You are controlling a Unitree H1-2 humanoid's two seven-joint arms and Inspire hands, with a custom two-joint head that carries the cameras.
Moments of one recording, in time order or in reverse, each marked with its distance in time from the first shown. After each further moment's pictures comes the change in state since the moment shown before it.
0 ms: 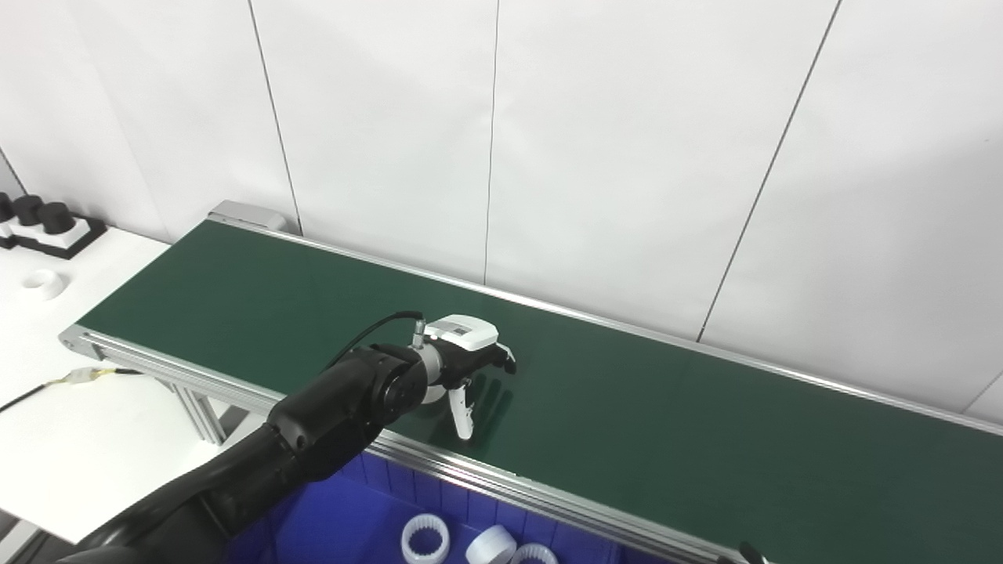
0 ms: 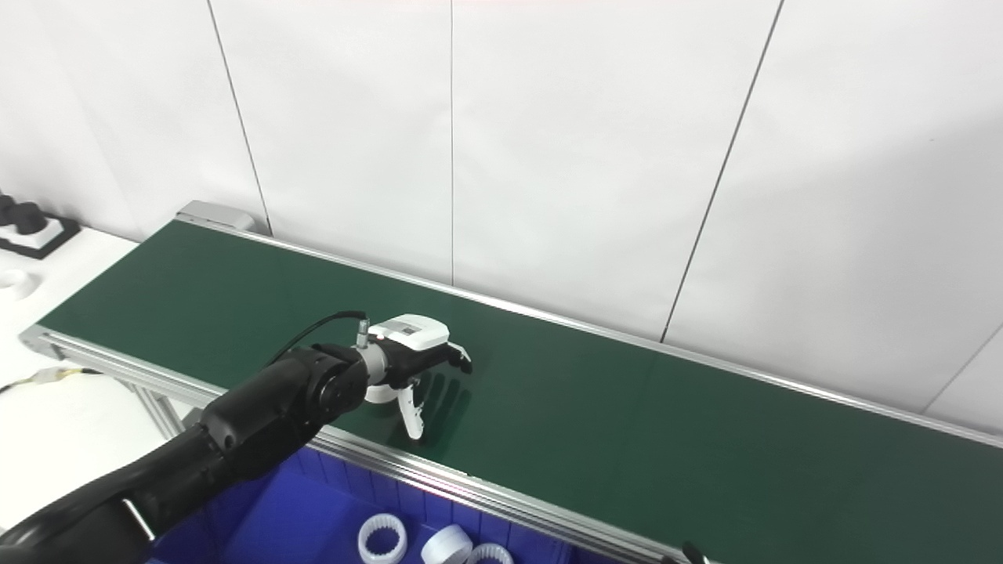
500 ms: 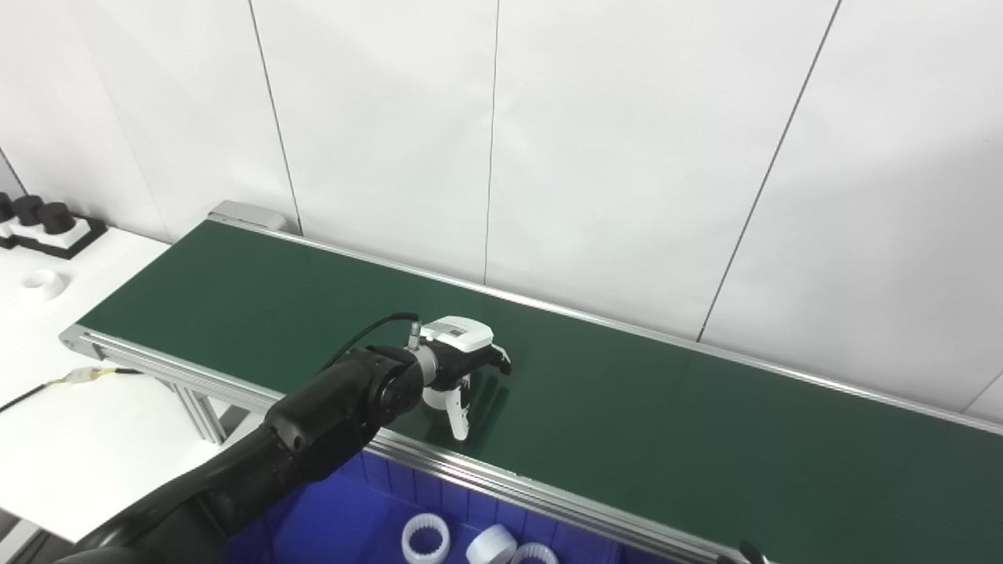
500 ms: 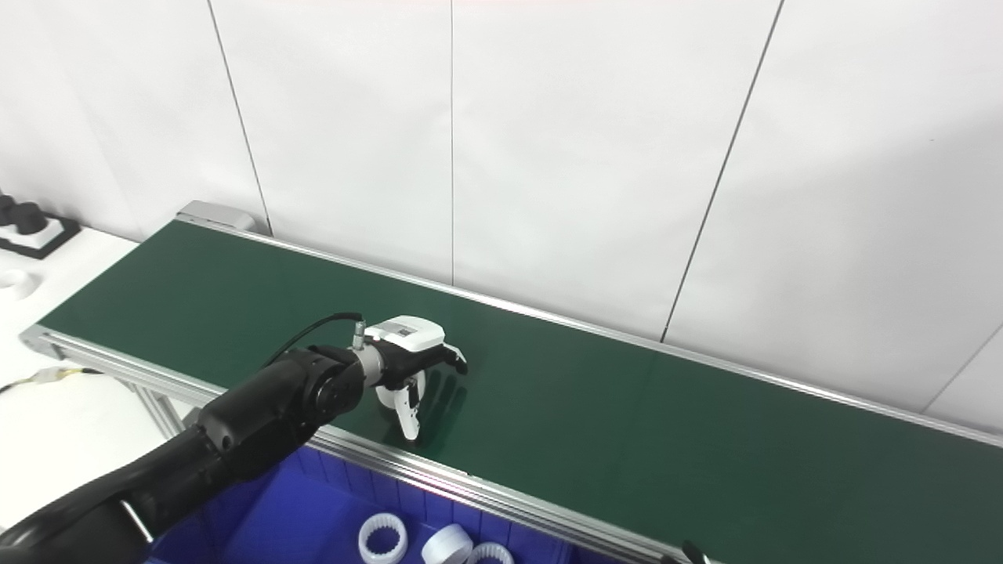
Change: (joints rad) left arm 0.006 0.004 0.003 0.010 0.000 -0.007 0.007; right arm 0.000 0.000 0.000 -0.001 -0.001 -0.004 0.000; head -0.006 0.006
